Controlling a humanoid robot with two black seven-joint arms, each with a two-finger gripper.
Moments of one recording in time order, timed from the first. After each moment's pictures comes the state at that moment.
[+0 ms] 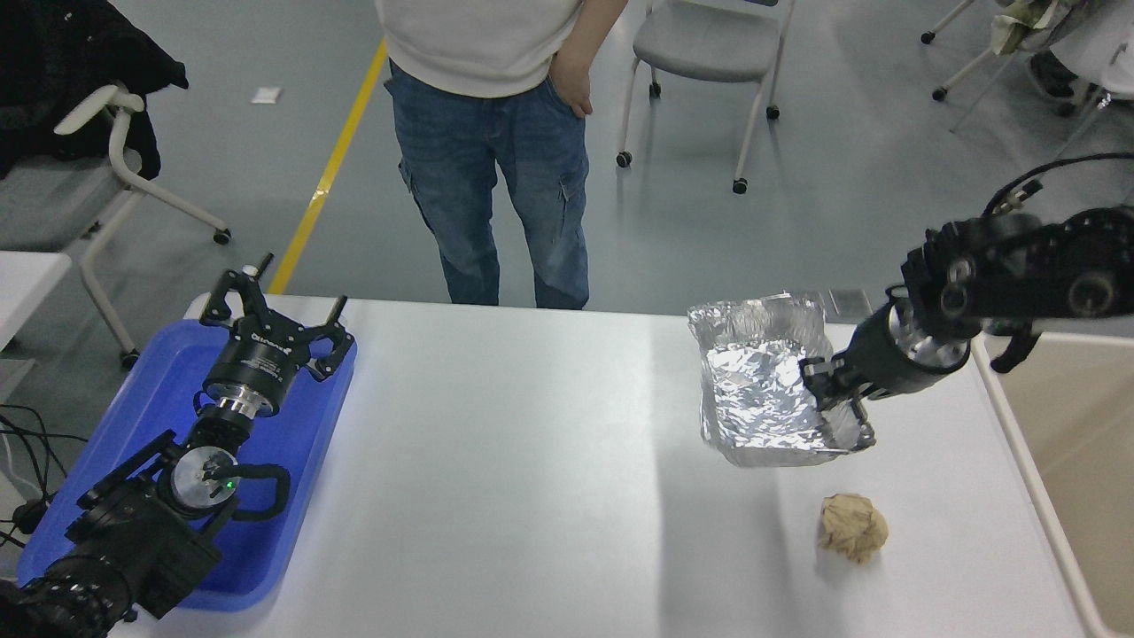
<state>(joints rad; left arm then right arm) -0.60 0.22 -0.90 -0.44 -0.08 -0.64 -0.32 1.90 -0.46 -1.07 1.35 -0.35 0.50 -0.10</state>
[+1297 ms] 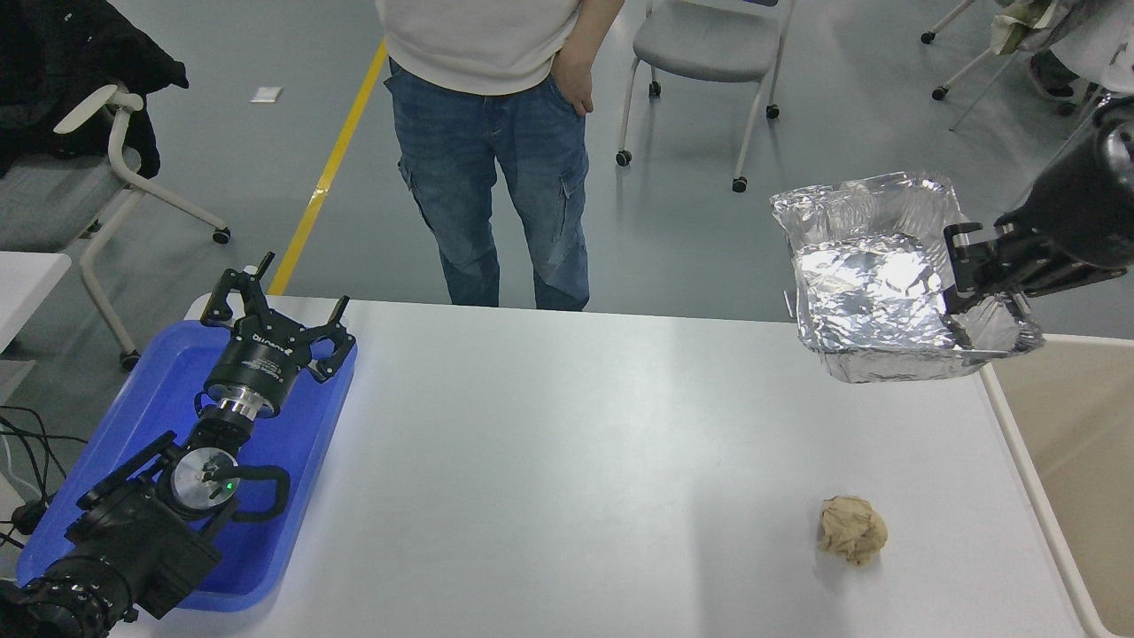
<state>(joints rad) -0.60 0.22 -0.90 -0.44 -0.08 -0.64 -0.32 2.42 -0.68 -1.32 1.47 -0.32 0.78 -0.10</state>
